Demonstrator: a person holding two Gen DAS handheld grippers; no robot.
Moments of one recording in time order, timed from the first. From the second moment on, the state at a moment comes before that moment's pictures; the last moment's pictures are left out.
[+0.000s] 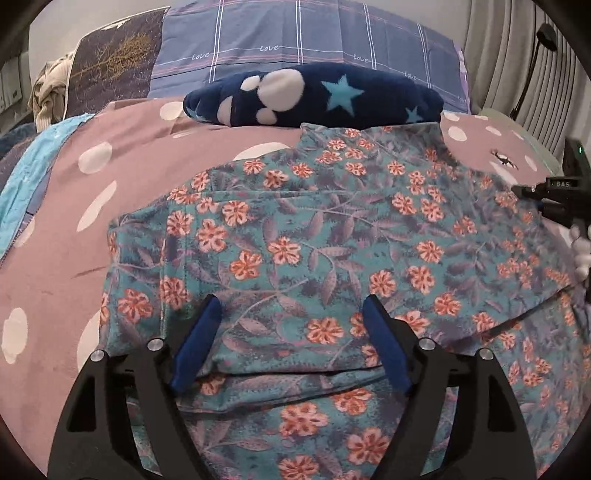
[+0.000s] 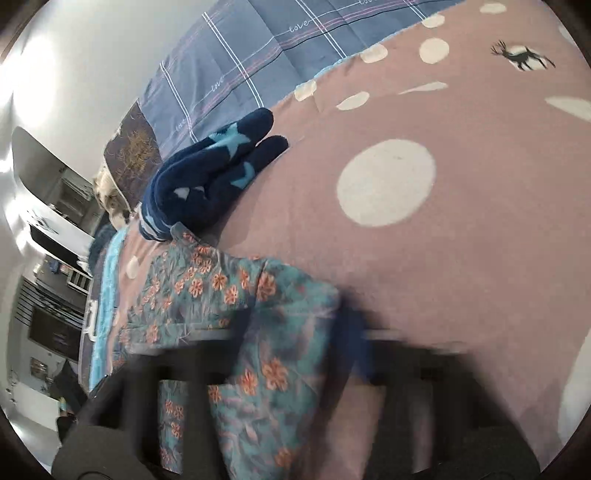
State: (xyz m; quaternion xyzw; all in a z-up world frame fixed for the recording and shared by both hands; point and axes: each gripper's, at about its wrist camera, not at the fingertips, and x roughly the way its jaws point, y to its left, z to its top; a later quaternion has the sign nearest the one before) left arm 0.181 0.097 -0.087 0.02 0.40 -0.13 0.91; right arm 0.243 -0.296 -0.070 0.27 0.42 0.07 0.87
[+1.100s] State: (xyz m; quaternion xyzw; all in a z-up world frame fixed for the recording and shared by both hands) left arm 0.086 0.214 -0.067 -0.10 0.38 -0.14 0.91; right arm 0.044 -0.241 -0.085 0.13 0.41 0.07 0.90
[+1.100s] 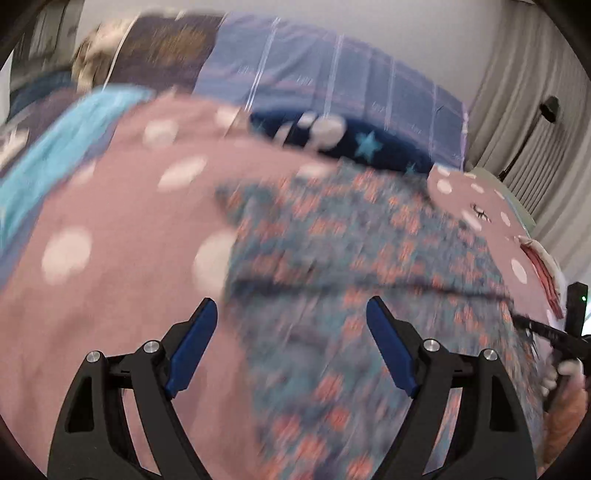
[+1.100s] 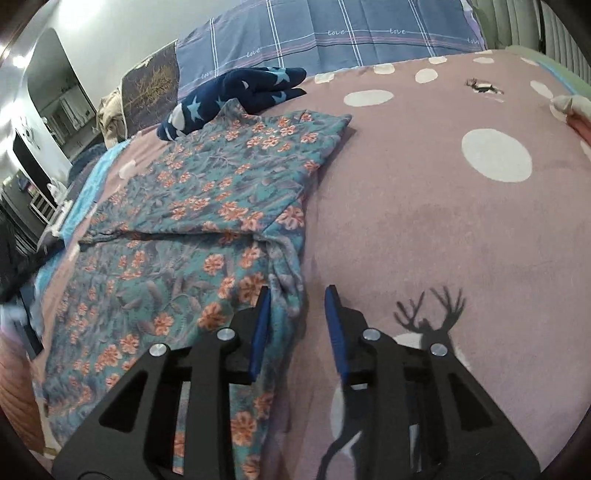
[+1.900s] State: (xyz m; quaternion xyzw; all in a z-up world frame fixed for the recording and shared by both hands) left arm -0.030 0.252 -0.105 -0.17 0.41 -0.19 0.88; right arm -0.077 -0.253 -0.092 0.21 0.40 0.10 0.88
